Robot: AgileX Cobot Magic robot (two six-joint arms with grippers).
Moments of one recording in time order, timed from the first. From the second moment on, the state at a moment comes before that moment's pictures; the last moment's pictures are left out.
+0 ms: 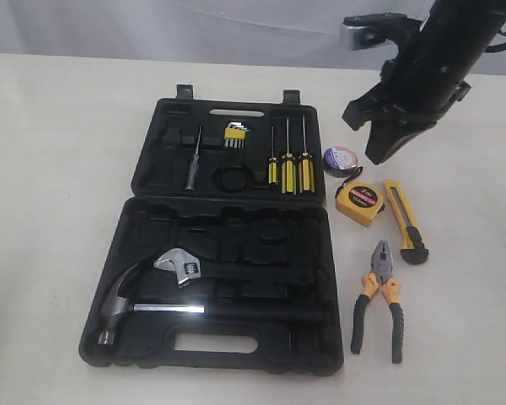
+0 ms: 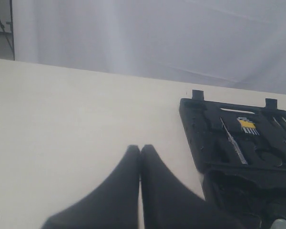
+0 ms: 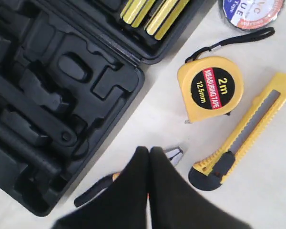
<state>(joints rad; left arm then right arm) -0.10 0.00 0.01 0.02 0.27 -0.18 0.14 1.81 -1.45 0.21 1.22 -0.37</state>
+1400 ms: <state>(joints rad) -0.10 0.00 0.01 0.02 0.27 -0.18 0.14 2.00 -1.36 0.07 0.92 -0.55</state>
